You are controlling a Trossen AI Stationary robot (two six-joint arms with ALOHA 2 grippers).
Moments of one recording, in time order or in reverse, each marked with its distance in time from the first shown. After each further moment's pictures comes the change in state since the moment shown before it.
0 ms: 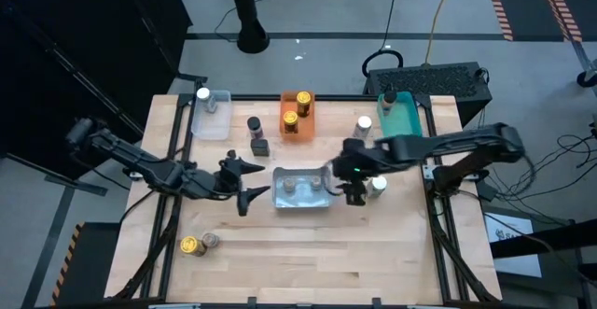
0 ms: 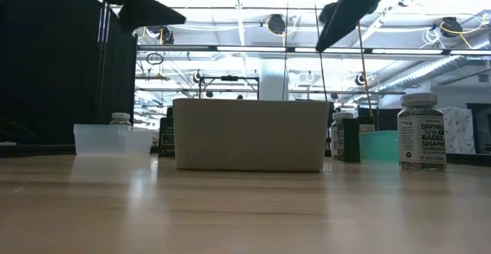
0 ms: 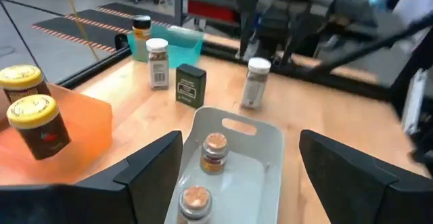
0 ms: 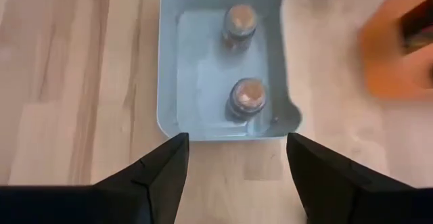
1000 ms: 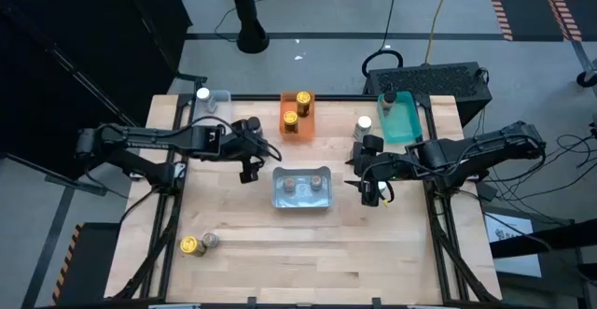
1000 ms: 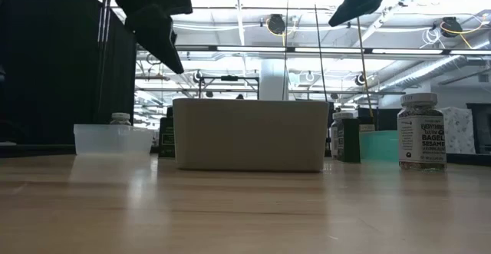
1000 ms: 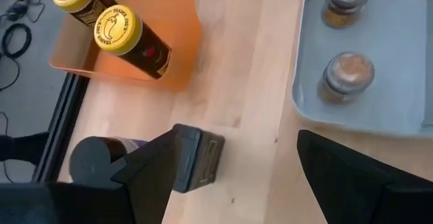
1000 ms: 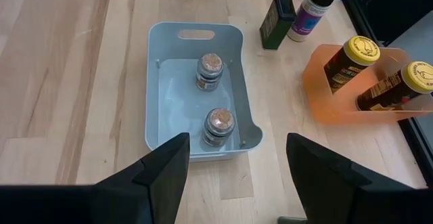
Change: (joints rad) left arm 0.459 0.195 0.378 -0.820 0.328 0.384; right arm 0.111 -0.230 -0.141 0.116 0.229 0.035
